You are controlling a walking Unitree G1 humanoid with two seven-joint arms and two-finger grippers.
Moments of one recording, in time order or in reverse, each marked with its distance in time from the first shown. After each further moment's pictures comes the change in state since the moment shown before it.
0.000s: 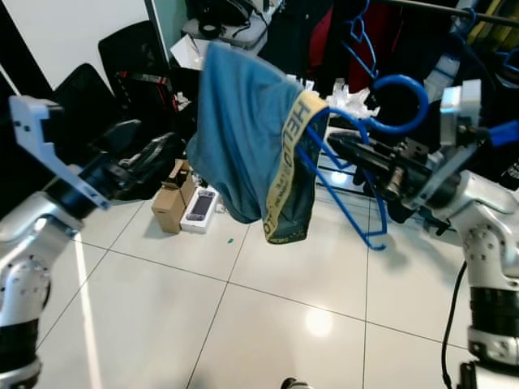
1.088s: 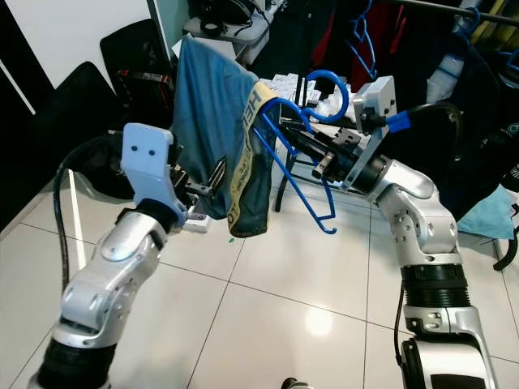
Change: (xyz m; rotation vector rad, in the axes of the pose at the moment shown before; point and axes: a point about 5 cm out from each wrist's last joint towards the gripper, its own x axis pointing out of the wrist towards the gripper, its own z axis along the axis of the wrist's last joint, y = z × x) left arm 0.030 -0.052 -0.052 0.148 0.170 0.337; right arm 0.061 0.010 -0.019 0.011 -0.045 -0.011
